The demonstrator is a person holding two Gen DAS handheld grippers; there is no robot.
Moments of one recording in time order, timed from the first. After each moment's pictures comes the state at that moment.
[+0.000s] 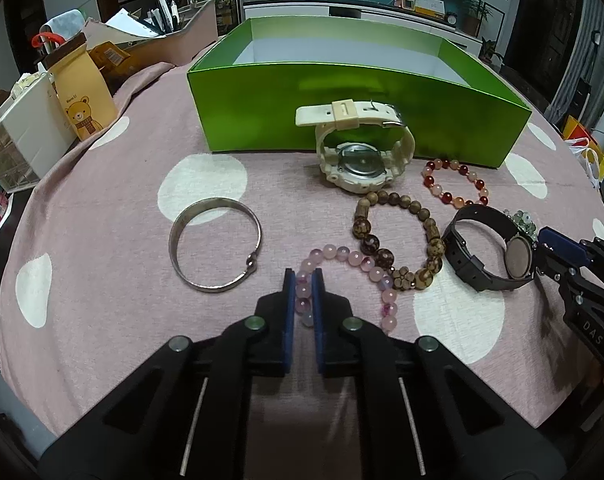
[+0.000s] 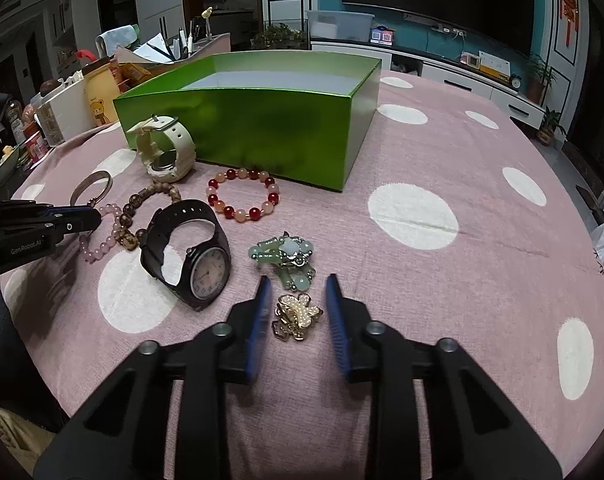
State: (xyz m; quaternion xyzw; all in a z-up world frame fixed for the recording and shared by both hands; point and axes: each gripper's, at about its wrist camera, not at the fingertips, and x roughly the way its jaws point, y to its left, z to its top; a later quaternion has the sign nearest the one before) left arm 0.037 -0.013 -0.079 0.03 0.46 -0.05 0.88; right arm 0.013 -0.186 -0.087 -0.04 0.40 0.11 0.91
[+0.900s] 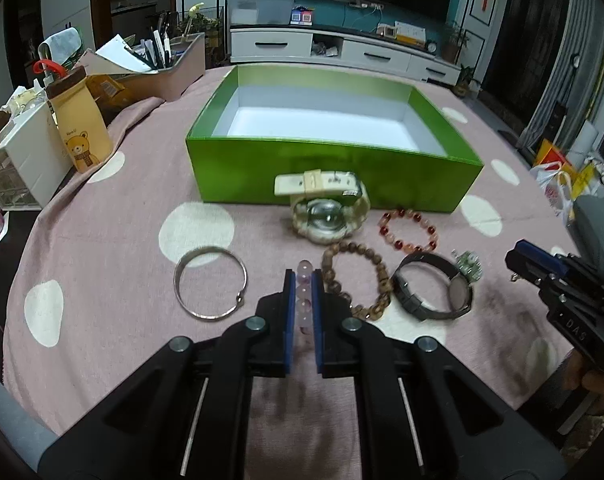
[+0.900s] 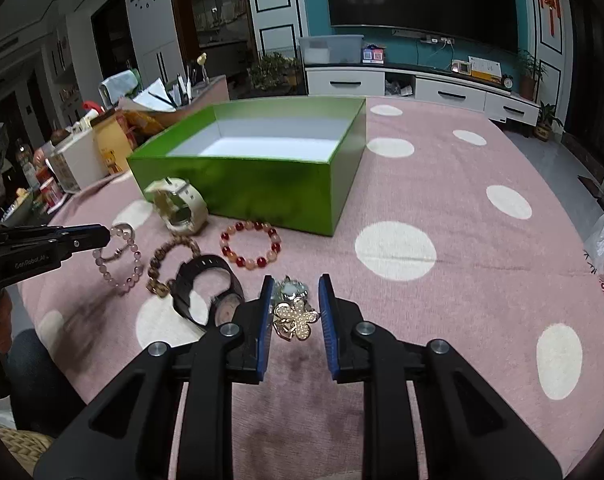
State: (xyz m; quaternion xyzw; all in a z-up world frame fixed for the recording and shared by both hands) left arm 0.029 -0.011 -0.030 -0.01 0.42 -0.10 0.90; right arm 0.001 -0.201 -0.046 0.02 0.35 0.11 0.93
